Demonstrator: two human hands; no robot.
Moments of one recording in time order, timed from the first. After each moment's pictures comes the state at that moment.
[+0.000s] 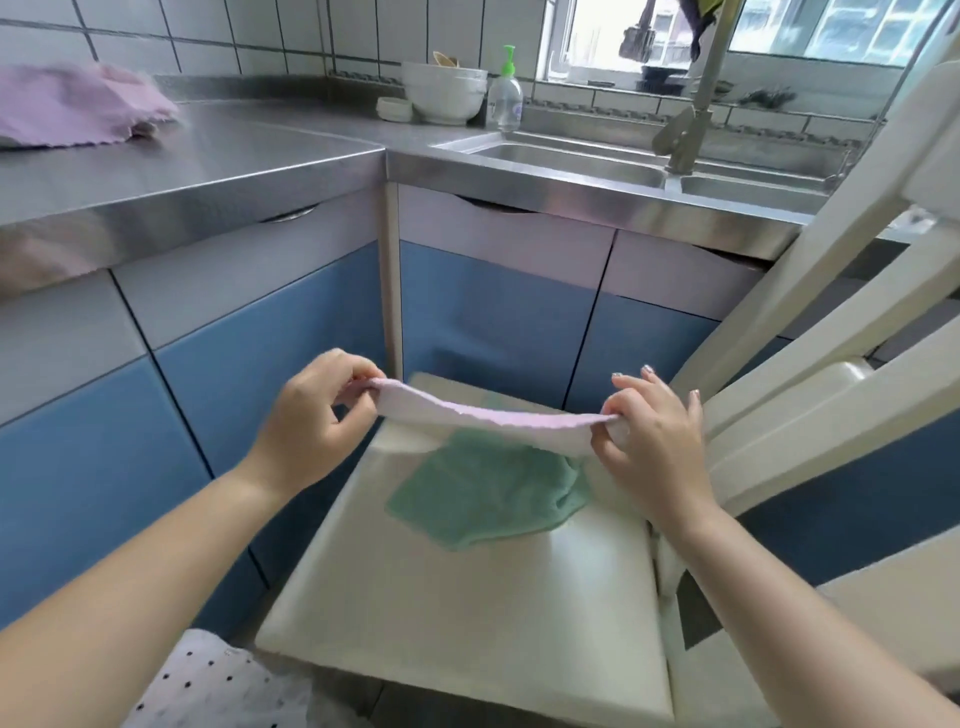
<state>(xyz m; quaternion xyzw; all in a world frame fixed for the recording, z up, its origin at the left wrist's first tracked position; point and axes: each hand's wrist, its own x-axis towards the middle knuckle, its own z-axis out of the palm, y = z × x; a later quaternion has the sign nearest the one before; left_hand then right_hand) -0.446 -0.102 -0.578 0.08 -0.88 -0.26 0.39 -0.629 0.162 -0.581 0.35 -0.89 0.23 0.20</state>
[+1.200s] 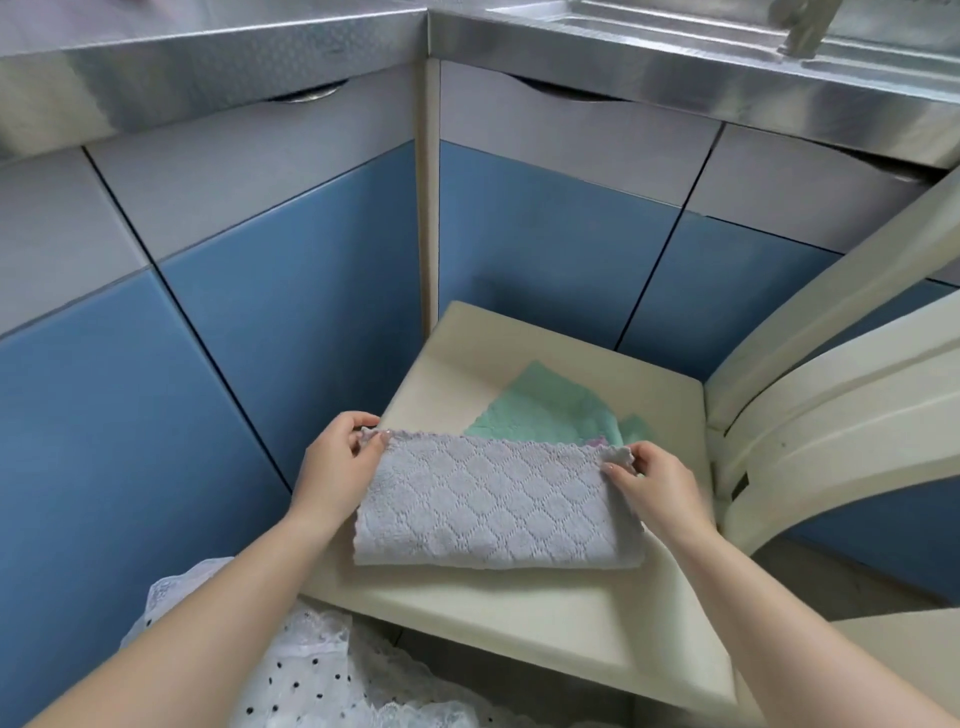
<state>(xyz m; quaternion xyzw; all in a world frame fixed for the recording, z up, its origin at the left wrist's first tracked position) -0.429 -0.117 -0.736 0.40 -0.76 -0.46 0.22 -0.640 0.141 -0.715 0.19 -0.92 0.32 -0.12</state>
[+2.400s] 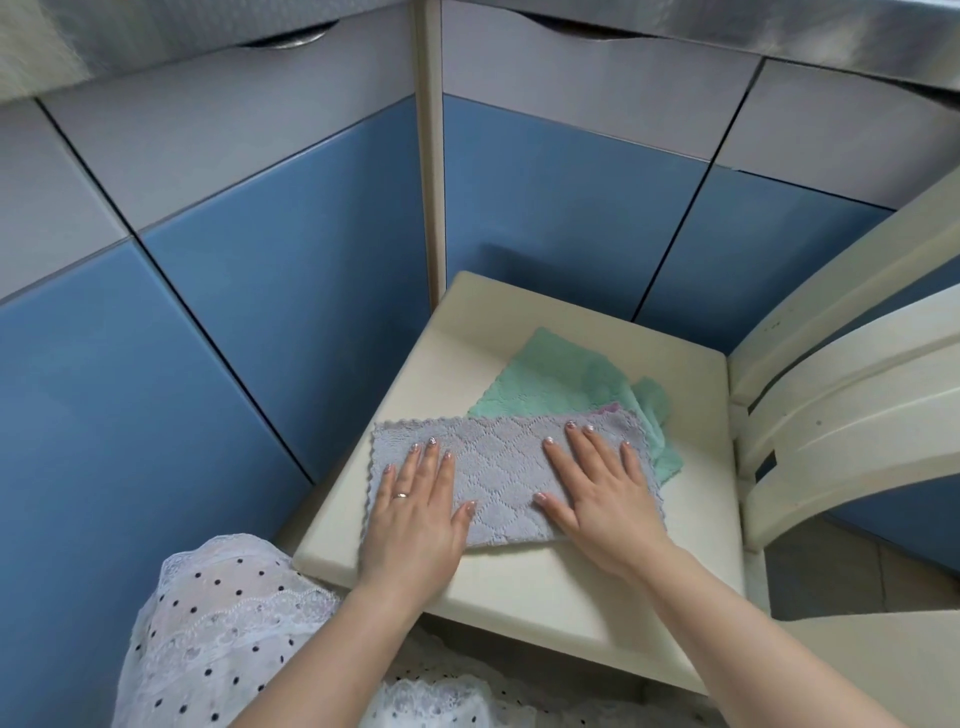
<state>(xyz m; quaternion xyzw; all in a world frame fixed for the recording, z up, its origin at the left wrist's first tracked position) -0.430 -0.028 -0.778 0.29 -0.95 -0.08 0.01 -0.602 0.120 -0.766 0.45 -0.89 -0.01 -0.07</state>
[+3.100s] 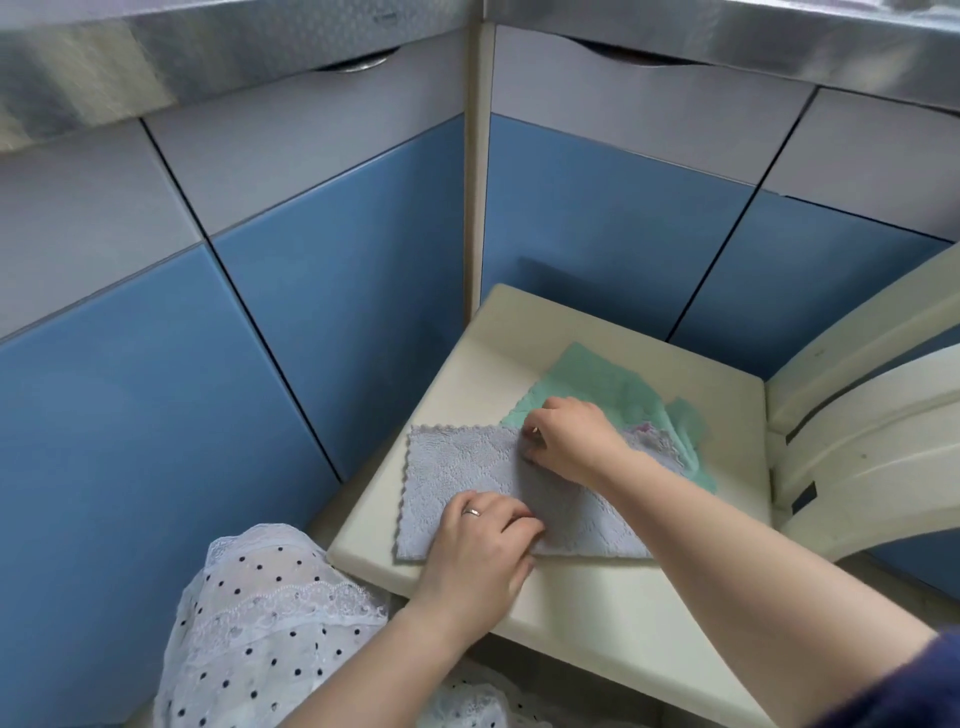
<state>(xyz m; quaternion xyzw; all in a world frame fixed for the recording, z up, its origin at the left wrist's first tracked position) -0.431 0.003 -0.752 0.14 -0.97 -0.13 0.17 -0.624 0.018 -0.719 0.55 -0.83 -0.01 -0.10</state>
